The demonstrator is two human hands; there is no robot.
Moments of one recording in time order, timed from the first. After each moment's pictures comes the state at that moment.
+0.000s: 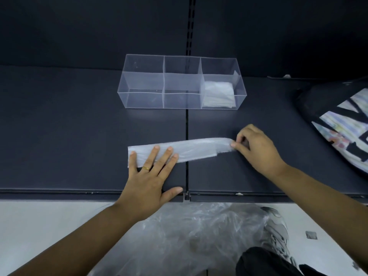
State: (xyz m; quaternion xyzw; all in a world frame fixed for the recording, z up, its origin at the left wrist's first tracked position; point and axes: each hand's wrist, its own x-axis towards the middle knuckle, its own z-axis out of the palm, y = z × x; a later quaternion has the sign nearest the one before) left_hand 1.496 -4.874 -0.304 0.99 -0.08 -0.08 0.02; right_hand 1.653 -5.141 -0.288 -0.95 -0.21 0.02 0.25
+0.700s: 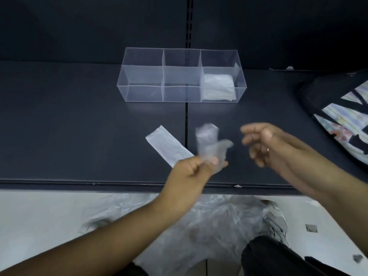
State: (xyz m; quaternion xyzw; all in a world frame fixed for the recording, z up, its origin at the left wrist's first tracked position) left_hand 1.502 -4.966 -0.236 0.67 0.09 -0.06 0.73; right_hand 1.586 -5.153 -0.184 -0.72 -0.08 0.32 0.62
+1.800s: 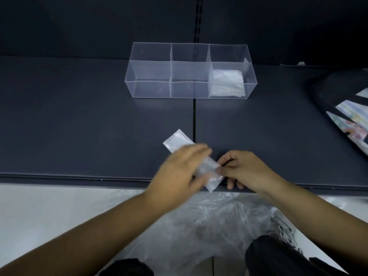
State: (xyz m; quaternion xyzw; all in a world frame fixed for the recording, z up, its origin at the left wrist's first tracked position) left_hand 1.502 -4.917 -0.276 0.94 -0.12 0.11 0.30; right_hand 1.577 -5.101 -0.262 -0.81 -0.01 0.37 0.46
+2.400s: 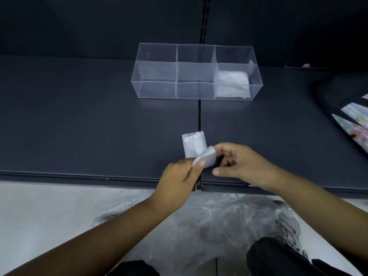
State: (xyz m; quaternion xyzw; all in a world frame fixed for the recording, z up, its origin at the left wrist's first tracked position) left_hand 1.492 -4.920 -0.279 0.85 0.05 0.00 0.52; right_hand 1.588 -5.090 -0.253 -0.77 -0.20 0.37 0.48
